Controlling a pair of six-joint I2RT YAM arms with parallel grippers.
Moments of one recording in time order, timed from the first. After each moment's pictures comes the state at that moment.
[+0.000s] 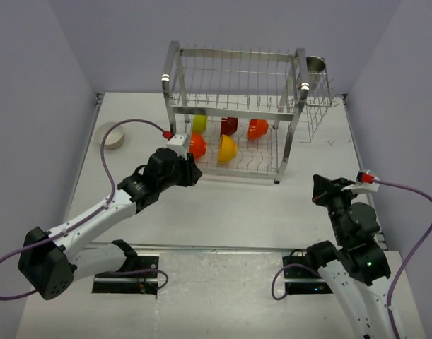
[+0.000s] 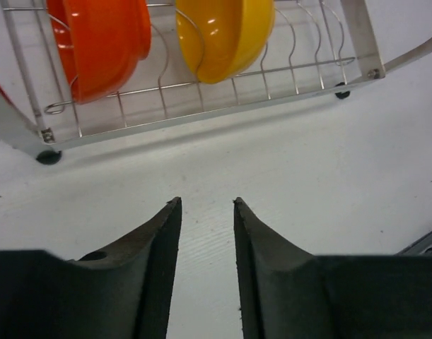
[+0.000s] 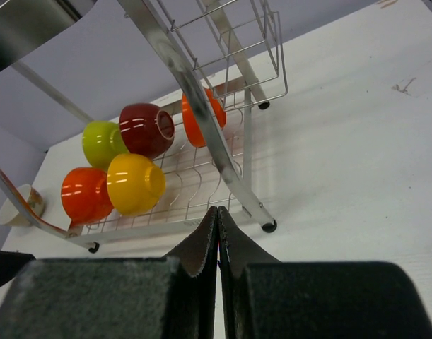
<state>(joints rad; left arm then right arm) -0.67 1.10 0.79 -0.25 -0.08 -0.46 0.33 0.19 0.62 -0.50 0.30 0.51</state>
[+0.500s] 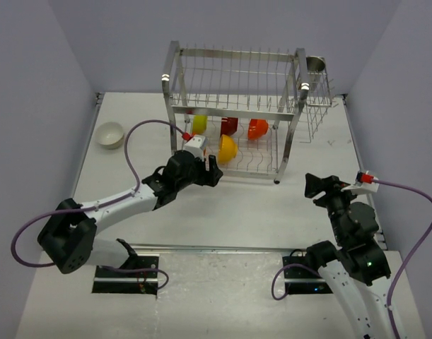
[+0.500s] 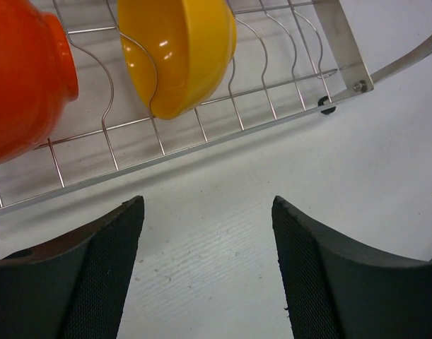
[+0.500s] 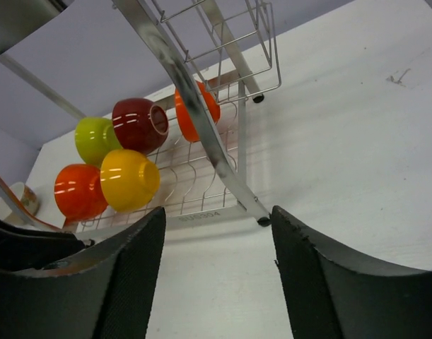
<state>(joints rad) -0.73 1.33 0.75 0.12 -0.05 -0.45 0.33 0.19 0.62 -0.53 0.31 0.52</state>
